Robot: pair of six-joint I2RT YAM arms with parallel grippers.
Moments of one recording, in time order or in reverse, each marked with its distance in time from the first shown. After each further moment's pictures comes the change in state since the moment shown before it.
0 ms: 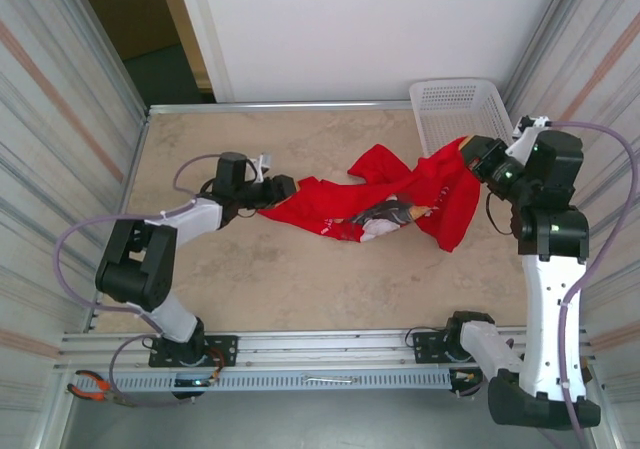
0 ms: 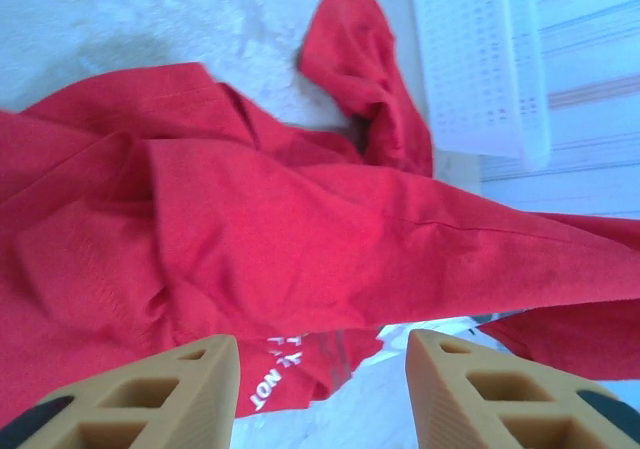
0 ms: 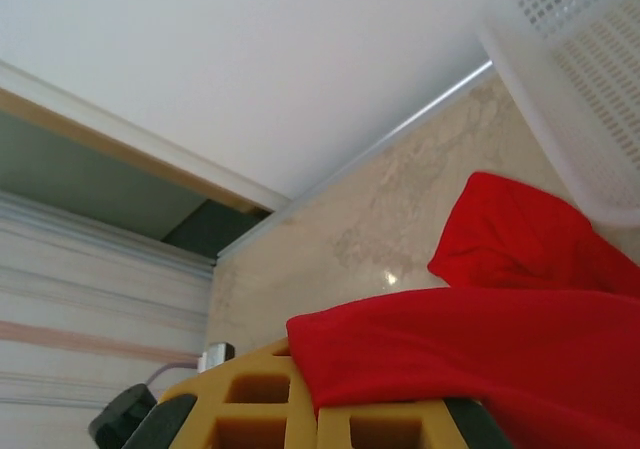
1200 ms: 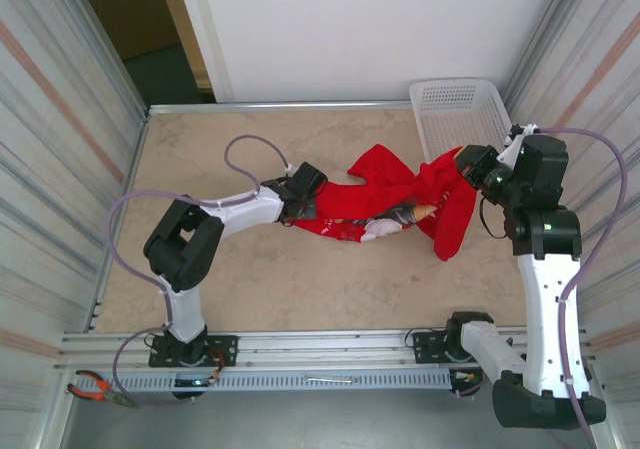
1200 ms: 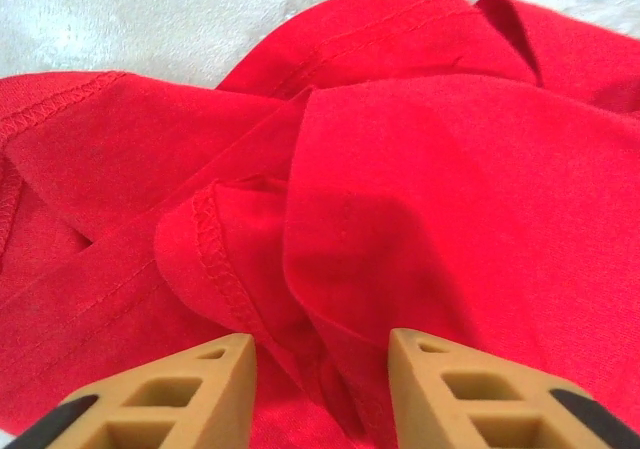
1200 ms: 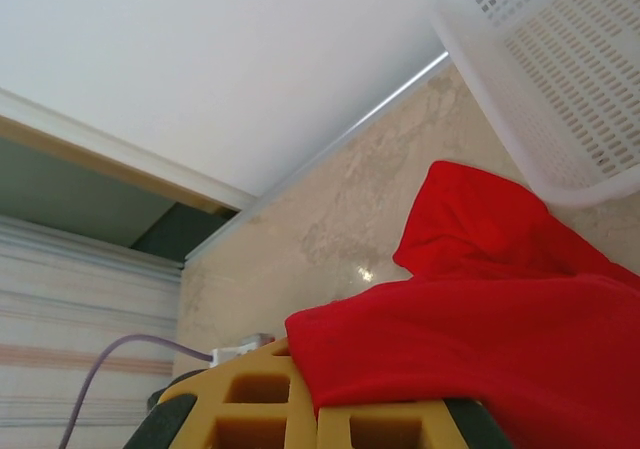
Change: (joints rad) left arm -0.350 0.319 0.373 -0.477 -0.839 0.129; right arm 0.019 -0.008 -0.034 -0.020 0.071 -0.001
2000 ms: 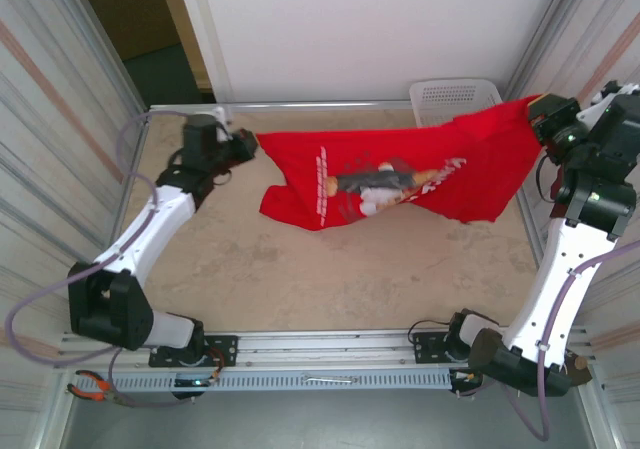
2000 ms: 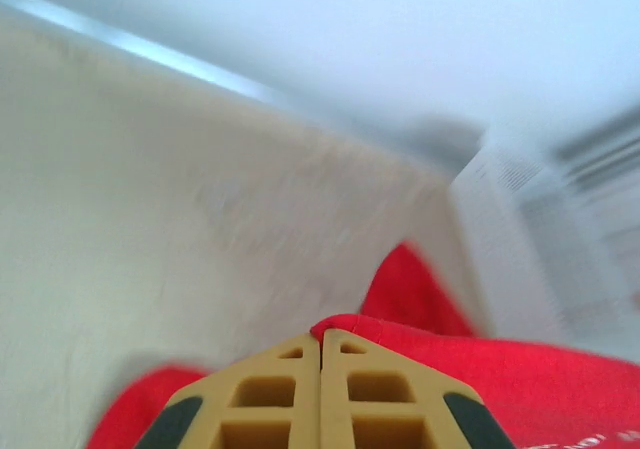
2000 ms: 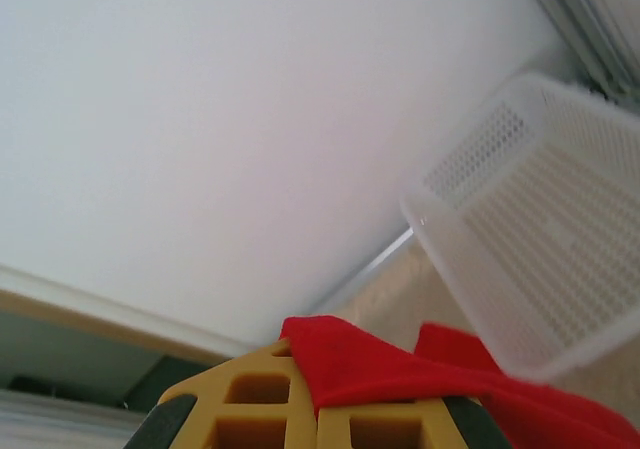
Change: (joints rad) left arm 0.491 -0.531 -0.093 0.319 0.587 -0.075; right arm -0.426 0.219 0.420 0.018 -0.168 0.047
